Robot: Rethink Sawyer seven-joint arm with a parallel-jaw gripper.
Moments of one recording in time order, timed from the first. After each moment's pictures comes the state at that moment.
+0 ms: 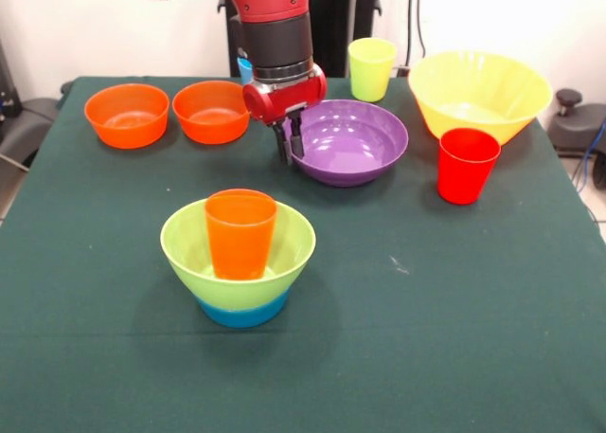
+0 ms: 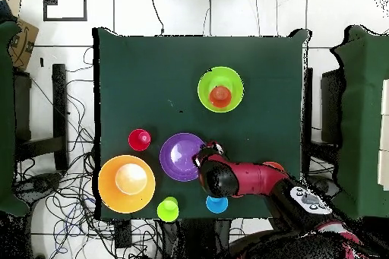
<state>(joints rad) -0.67 -0.50 0.28 1.98 -0.52 -0.02 1.07</state>
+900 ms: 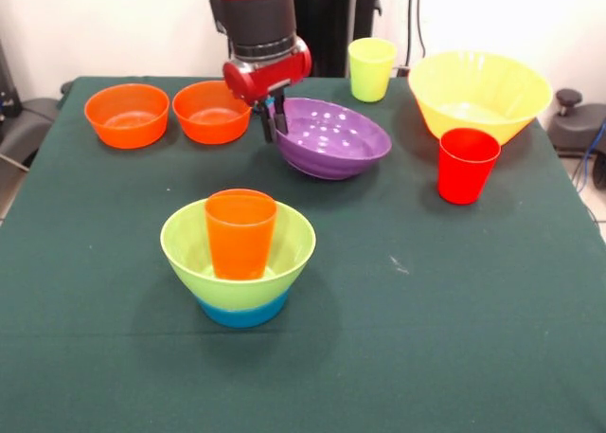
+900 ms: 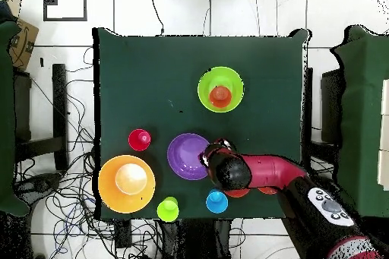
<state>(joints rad) -0.76 -0.63 0.40 1.99 -0.52 0.27 1.07</state>
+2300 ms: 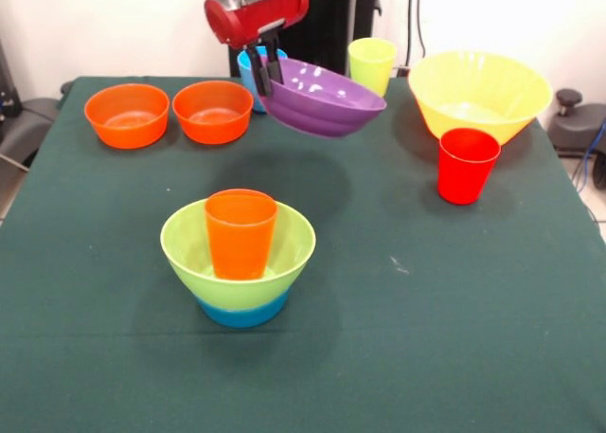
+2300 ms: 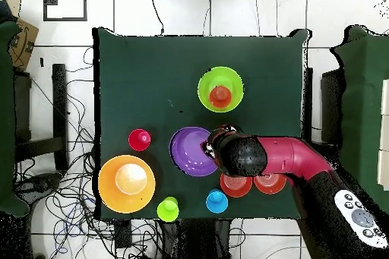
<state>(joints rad) -0.86 -0.82 0.61 1.98 -0.41 0.55 1.07</state>
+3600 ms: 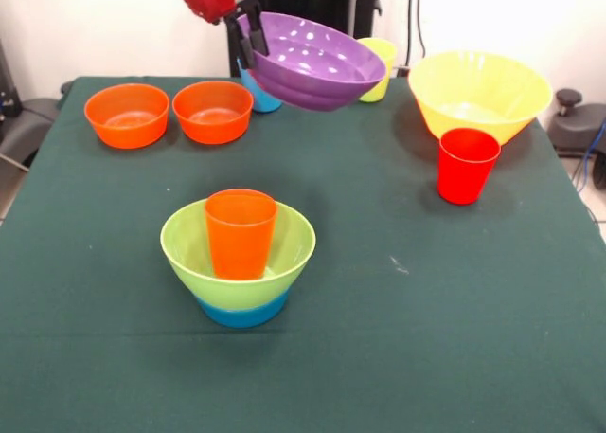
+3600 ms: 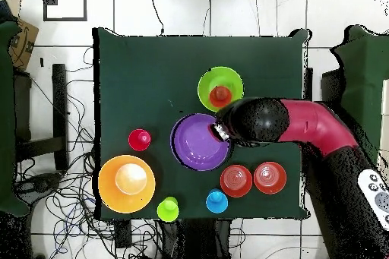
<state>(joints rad) -0.87 -0.81 0.70 1.76 -0.34 0.94 1.07</state>
